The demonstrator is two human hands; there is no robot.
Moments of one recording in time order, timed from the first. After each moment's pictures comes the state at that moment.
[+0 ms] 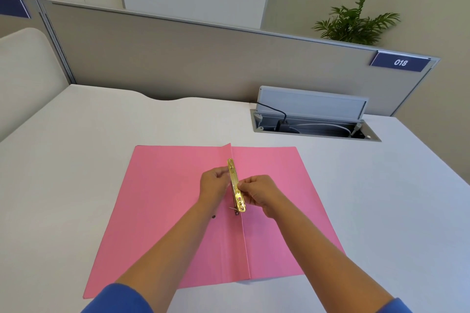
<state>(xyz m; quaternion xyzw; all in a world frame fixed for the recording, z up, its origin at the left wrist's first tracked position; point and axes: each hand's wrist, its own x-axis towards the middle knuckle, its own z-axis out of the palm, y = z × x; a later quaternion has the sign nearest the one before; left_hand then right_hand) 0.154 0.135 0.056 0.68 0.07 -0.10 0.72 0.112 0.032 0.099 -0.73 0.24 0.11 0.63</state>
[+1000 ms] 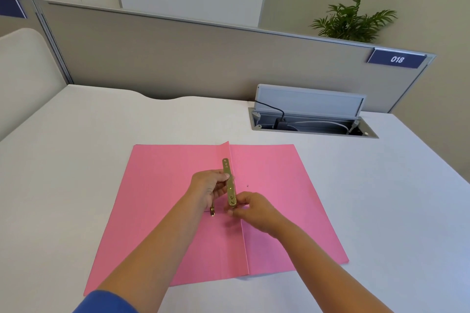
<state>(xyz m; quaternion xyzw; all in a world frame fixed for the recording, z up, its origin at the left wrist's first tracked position) 0.150 0.152 0.083 0.56 0.19 -0.23 0.77 0.078 0.029 0.070 -0.86 0.04 0.14 0.50</state>
